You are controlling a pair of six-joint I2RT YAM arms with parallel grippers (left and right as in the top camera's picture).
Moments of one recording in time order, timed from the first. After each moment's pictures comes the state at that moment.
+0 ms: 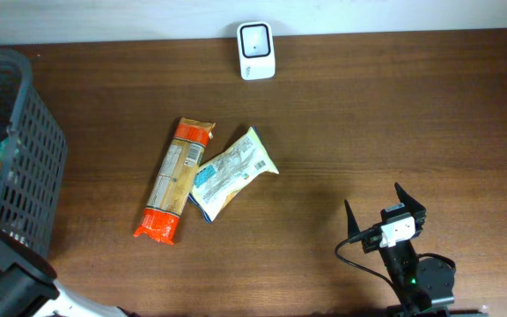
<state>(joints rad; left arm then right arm) 0.81 1.94 1.32 -0.66 -0.11 0.33 0.10 0.01 0.01 -0.06 -0.14 -0.21</state>
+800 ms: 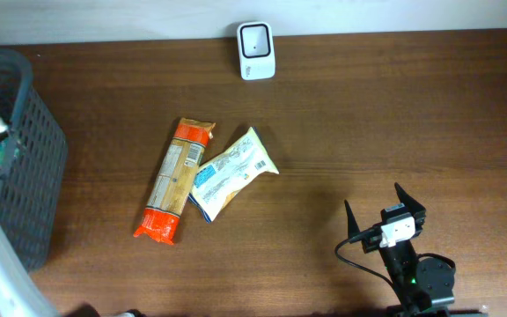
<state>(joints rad) 0.49 1.54 1.89 -0.88 0.04 0.16 0.10 0.01 0.01 -0.07 -0.14 -0.21</state>
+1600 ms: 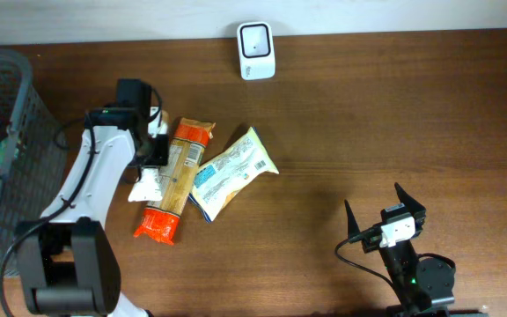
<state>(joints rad) -0.04 1.77 1.35 -0.93 -0.09 -0.02 0.10 0.01 0.01 -0.07 -0.14 -0.21</state>
